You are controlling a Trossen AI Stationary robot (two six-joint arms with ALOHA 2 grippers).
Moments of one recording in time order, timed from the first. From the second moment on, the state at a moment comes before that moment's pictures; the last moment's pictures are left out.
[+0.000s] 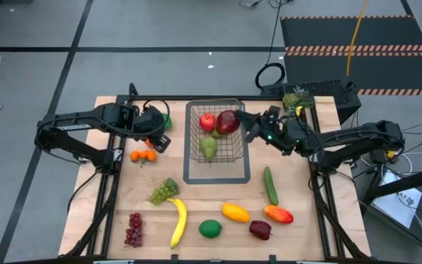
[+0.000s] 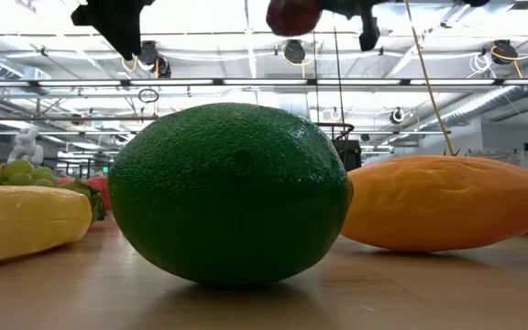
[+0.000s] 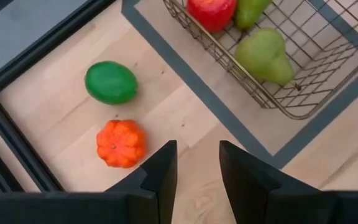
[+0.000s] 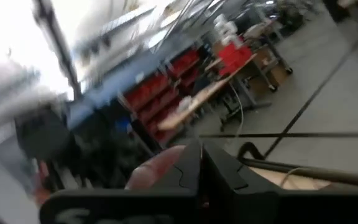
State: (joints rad) left arm 0.05 1.28 1.43 -1.37 -0.32 -0.77; right arm 0.02 1.19 0.76 0.59 0.59 0.57
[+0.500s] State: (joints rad) left arm 0.09 1.28 1.43 -1.37 -0.27 -0.85; right arm -0.15 1.31 0.76 0.31 0.18 0.19
